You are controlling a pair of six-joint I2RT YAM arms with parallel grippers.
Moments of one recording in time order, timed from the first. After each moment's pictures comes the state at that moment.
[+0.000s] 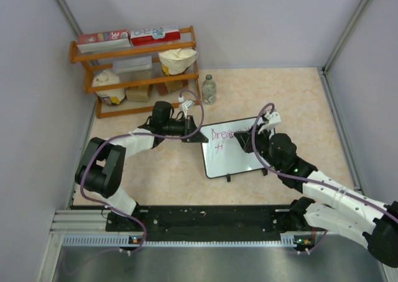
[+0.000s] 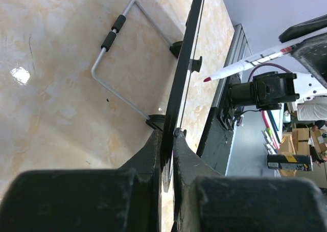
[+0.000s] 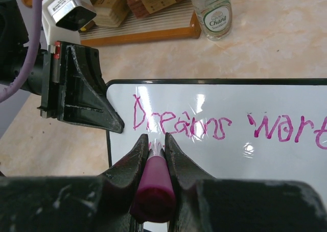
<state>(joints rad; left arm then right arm) -0.37 1.63 0.85 0.20 0.96 -0.47 0.74 0.90 0.51 0.23 0.18 0.46</state>
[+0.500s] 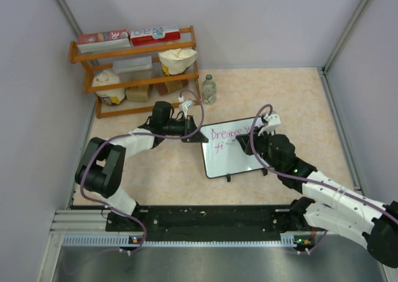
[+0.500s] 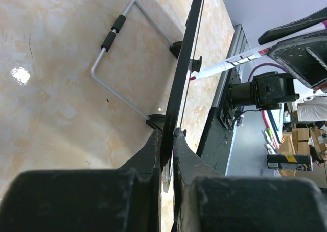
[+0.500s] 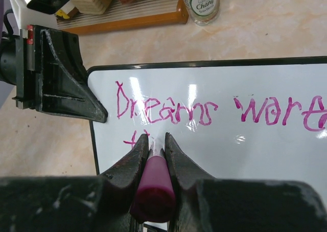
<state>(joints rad) -0.37 1.63 0.85 0.20 0.96 -0.47 0.73 0.87 0.48 0.18 0.19 0.46</state>
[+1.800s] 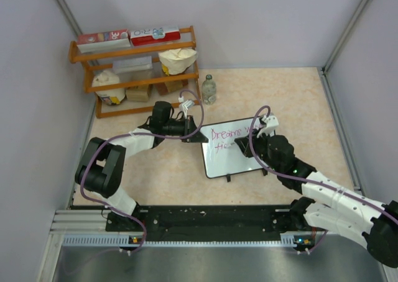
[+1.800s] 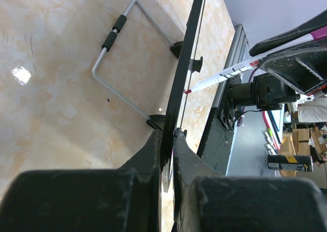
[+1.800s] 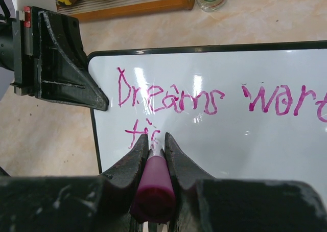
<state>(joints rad) -0.37 1.63 0.85 0.20 0.95 -0.47 0.73 0.88 0.47 0.17 0.15 0.46</state>
